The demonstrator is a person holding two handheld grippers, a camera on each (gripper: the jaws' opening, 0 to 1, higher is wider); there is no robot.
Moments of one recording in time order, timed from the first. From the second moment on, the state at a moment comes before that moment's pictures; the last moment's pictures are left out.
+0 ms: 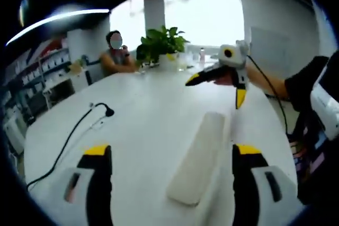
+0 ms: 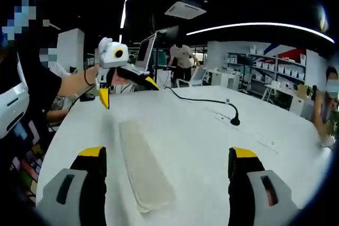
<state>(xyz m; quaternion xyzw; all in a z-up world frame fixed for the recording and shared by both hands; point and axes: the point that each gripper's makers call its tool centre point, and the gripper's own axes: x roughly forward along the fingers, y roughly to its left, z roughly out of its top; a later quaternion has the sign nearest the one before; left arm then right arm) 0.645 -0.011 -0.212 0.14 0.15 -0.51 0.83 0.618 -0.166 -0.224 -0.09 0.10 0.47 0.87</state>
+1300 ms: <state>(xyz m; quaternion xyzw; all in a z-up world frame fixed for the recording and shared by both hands) 0.576 0.156 -0.163 0.00 -0.02 -0.21 0.98 0.505 -0.308 -0.156 -0.03 -0.09 0.08 0.99</state>
